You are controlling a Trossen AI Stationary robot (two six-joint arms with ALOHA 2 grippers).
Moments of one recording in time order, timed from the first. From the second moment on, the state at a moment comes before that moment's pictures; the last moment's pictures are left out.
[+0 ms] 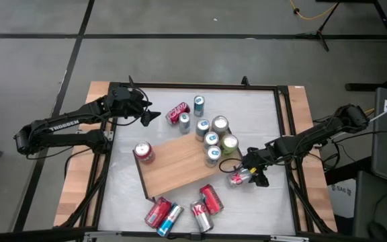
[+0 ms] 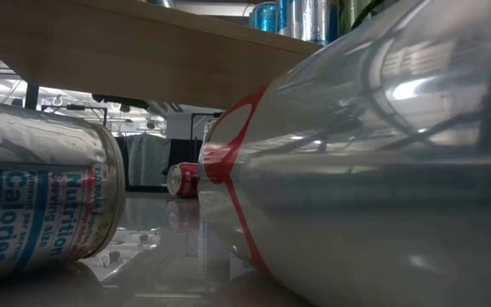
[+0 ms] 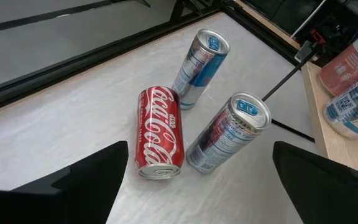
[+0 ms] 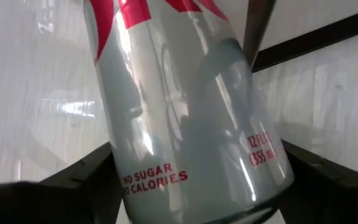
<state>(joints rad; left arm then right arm) 0.51 0.80 0.60 -0.32 0.04 -0.39 0.35 1.20 0.50 -0.40 -0.20 0.35</state>
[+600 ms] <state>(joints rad) 0.51 0.80 0.60 -0.32 0.04 -0.39 0.35 1.20 0.50 -0.55 -0.20 0.36</state>
